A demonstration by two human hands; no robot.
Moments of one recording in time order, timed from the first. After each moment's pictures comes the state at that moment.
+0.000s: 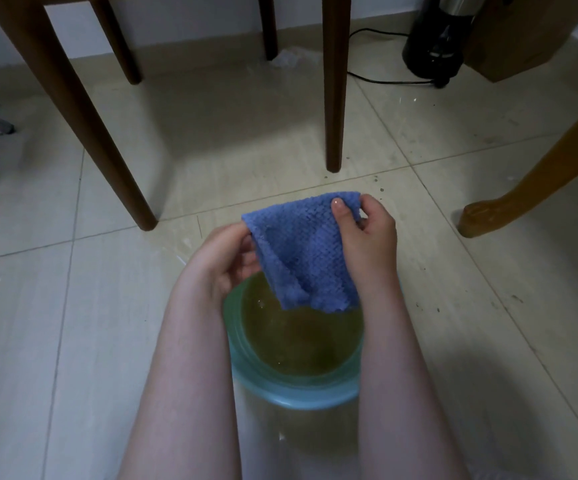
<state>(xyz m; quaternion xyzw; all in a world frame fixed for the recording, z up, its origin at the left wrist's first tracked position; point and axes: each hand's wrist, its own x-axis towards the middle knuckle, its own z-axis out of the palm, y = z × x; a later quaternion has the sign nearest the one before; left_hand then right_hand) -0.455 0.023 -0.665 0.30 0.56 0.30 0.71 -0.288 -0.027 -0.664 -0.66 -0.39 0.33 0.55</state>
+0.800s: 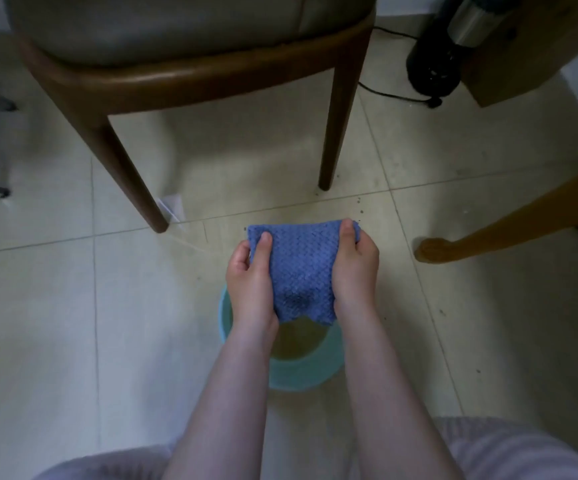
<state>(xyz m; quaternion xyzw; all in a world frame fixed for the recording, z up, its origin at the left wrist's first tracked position) -0.410 0.015 -0.536 0.13 0.58 0.51 0.63 -0.306 0.021 -0.524 -0.76 -0.21 0.38 0.48</state>
